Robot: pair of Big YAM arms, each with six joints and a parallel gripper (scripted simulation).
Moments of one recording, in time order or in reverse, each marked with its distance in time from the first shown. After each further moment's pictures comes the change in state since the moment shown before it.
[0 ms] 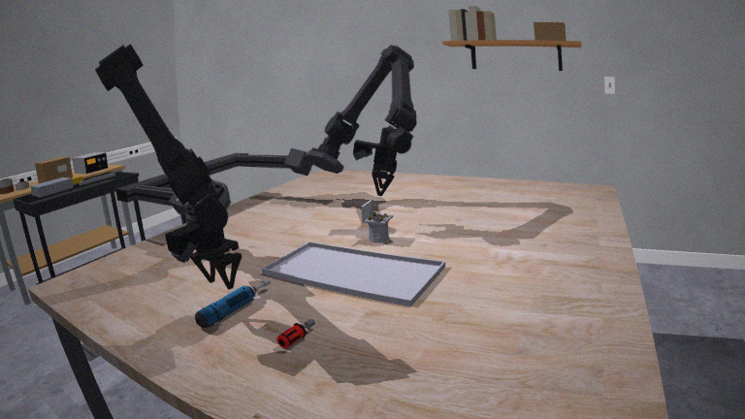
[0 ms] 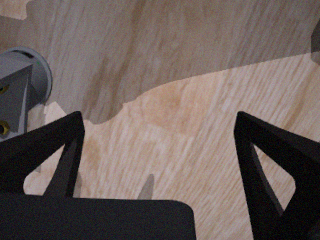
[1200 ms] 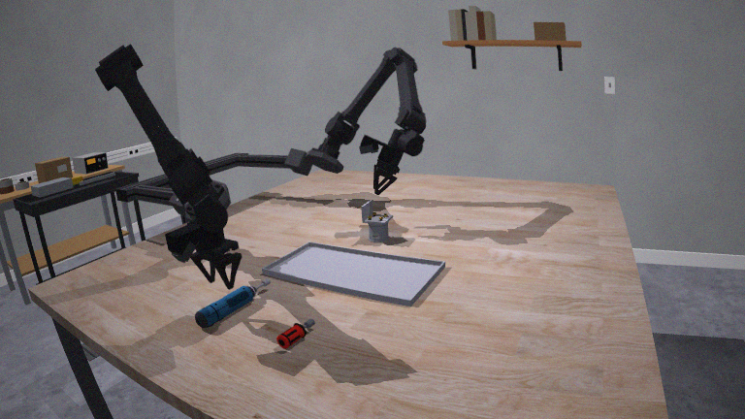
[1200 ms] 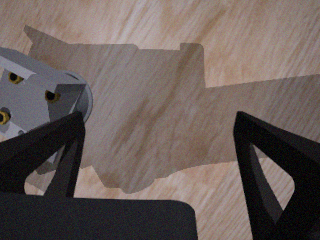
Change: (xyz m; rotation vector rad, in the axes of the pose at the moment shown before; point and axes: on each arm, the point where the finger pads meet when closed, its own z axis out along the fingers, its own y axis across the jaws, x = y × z) left arm -0.012 0.025 -0.005 -0.132 -0.263 -0.124; right arm 0.000 0.000 0.000 0.000 0.000 0.000
